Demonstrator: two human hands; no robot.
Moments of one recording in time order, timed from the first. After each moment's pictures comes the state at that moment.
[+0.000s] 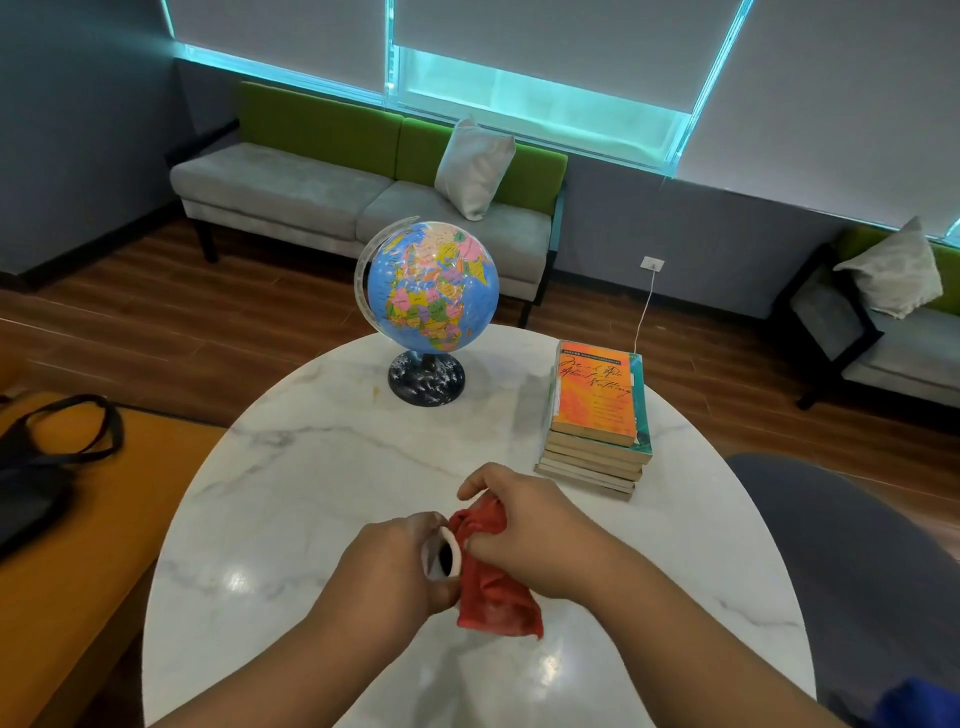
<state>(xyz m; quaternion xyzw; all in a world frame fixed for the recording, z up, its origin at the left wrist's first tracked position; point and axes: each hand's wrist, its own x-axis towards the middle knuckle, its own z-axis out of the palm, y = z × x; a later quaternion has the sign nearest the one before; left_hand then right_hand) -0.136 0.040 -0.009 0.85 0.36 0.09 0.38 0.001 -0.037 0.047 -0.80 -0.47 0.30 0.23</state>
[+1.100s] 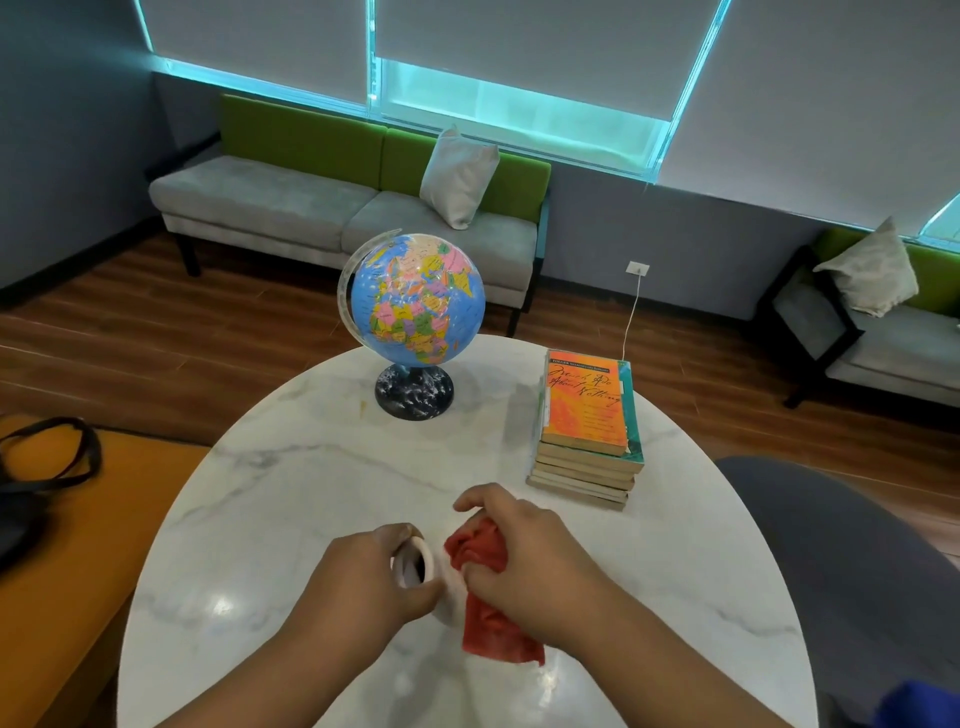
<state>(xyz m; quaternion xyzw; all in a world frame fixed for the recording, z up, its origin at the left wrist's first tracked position) -0.138 0.055 -0.011 0.82 0.40 0.09 0.40 0.002 -0.050 0.028 -0.80 -0.48 0.25 0.25</state>
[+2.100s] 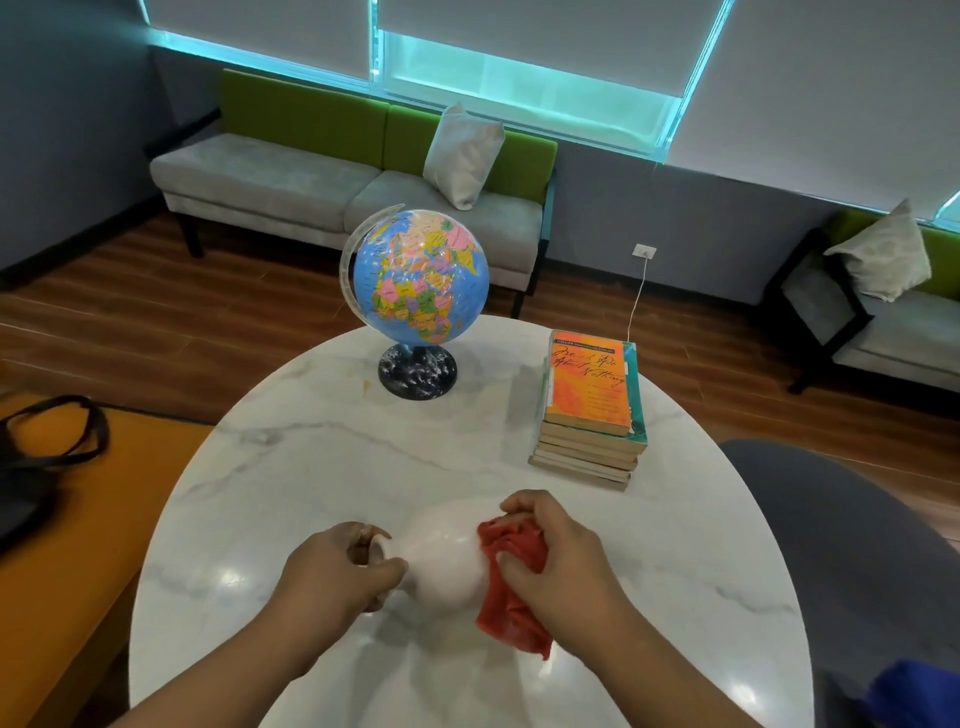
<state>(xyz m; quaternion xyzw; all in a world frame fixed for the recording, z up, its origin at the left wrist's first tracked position) -0.161 0.062 -0.032 0.62 0.49 0.10 0.60 0.007 -0.080 -0.018 -0.82 -0.37 0.23 0.37</state>
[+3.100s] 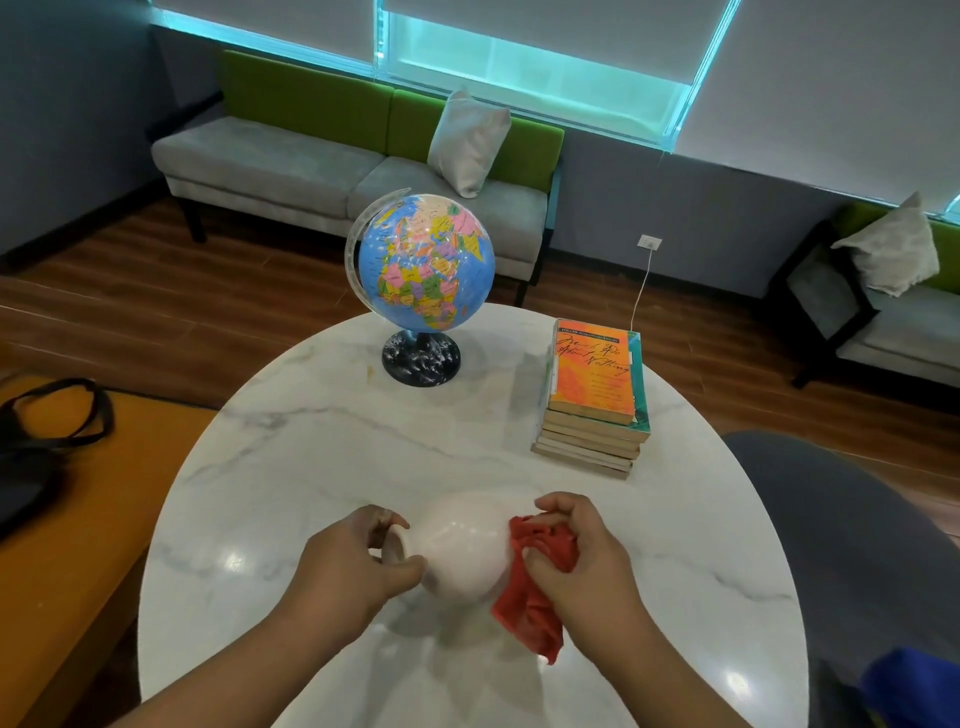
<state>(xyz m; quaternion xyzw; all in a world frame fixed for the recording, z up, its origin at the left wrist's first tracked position) -0.159 0.050 -0.033 0.71 0.47 0.10 0.52 0.005 -0.101 -0.024 -0.82 -0.26 0.24 0.45</state>
